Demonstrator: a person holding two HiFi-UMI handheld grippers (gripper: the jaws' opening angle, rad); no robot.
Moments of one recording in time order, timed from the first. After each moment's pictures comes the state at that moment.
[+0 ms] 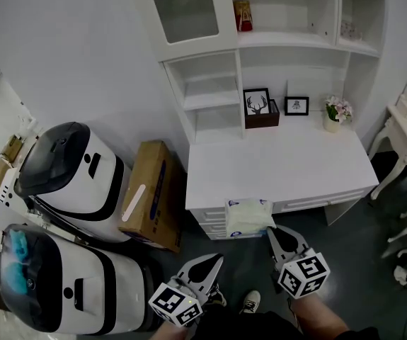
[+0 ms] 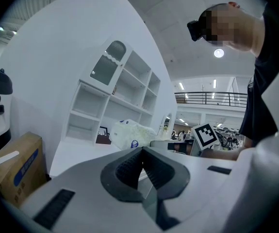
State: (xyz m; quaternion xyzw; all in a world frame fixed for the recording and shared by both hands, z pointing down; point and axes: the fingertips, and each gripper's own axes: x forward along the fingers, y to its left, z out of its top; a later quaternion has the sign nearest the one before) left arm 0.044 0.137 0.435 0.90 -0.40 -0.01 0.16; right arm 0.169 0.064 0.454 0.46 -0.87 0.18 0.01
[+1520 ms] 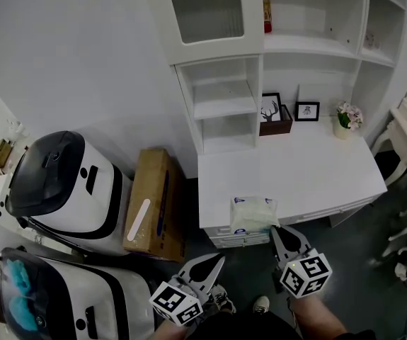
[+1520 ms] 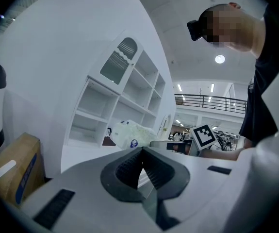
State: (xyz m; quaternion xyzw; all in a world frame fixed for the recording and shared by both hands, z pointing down) left arm -0.042 0.045 0.439 0.91 -0.37 -0.01 0.18; right arm 0.095 -0.023 0.458 0.50 -0.84 0.19 0.01
